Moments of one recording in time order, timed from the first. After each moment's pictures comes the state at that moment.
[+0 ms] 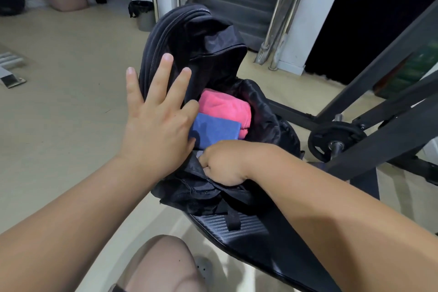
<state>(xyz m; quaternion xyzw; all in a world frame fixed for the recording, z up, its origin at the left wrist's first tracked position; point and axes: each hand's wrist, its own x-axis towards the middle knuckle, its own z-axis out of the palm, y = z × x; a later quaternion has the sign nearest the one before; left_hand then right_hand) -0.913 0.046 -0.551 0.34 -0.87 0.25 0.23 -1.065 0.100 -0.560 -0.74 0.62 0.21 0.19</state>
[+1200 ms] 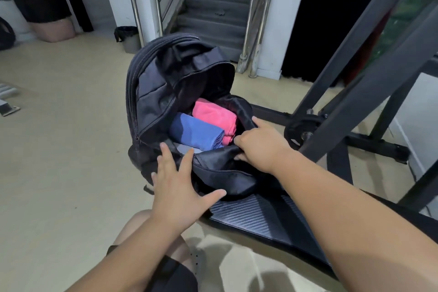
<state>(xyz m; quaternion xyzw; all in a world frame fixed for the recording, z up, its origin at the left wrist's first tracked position) -0.924 0.187 -0.626 0.47 -0.85 -0.18 0.16 -1.148 0.224 -0.556 -0.68 0.71 0.13 -0.08</state>
